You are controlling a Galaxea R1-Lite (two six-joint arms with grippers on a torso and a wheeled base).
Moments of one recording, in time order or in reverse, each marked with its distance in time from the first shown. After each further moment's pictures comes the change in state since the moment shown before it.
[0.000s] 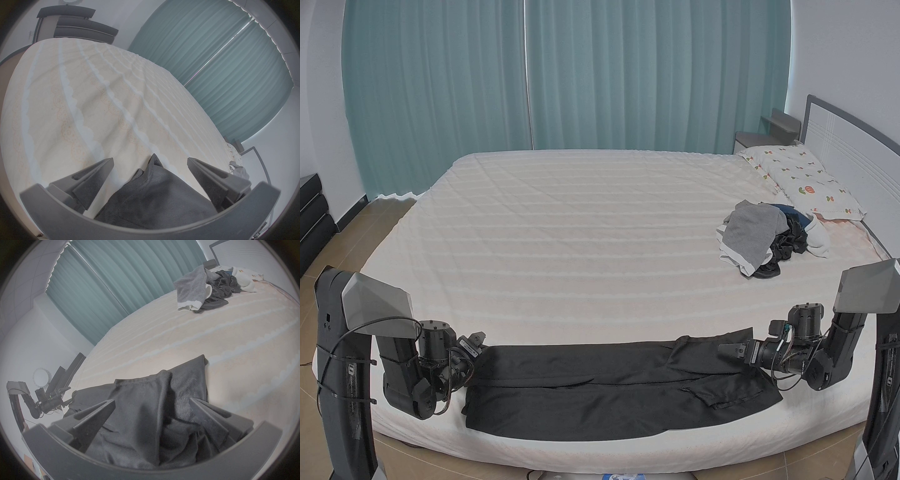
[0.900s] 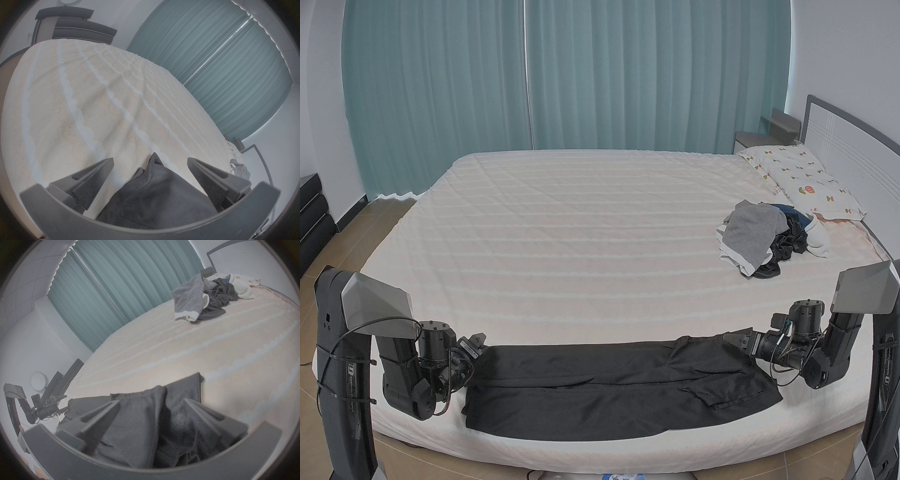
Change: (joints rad) left arm -0.001 -0.002 0.006 -0.001 -0.001 0.020; right arm -0.015 0.038 -0.040 -0.080 -0.039 0.021
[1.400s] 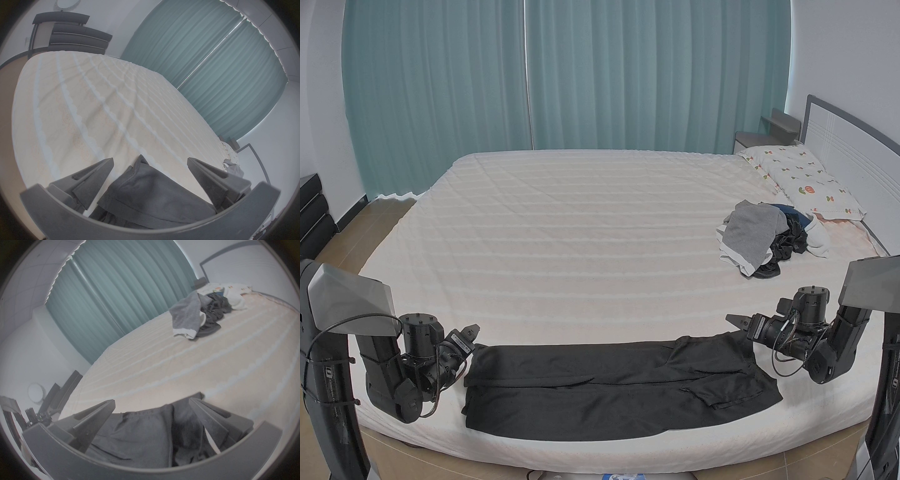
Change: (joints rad) left arm -0.019 -0.159 0.111 -0.003 0.018 0.019; right arm 0.034 -0.101 0.007 -0.002 -0.106 0.091
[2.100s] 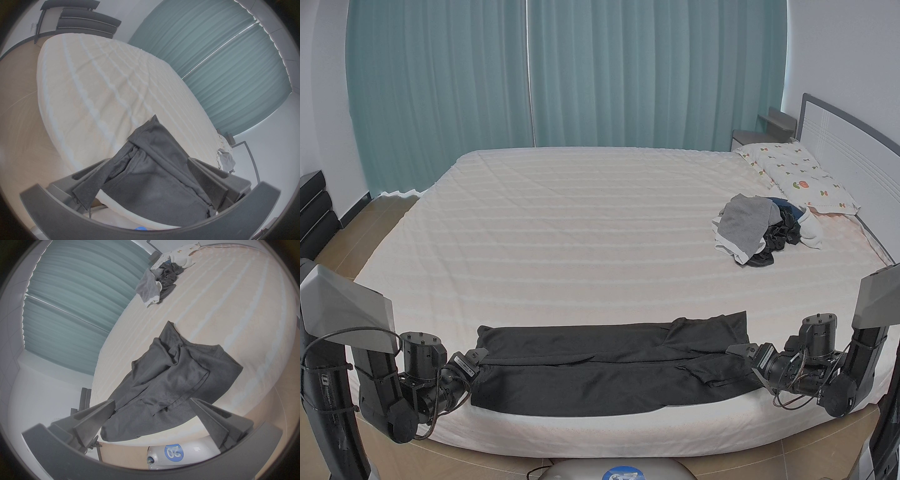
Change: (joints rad) left arm -0.079 -0.057 0.167 -0.005 -0.045 -0.143; right arm 0.130 -0.164 0.344 -0.026 -0.042 0.478
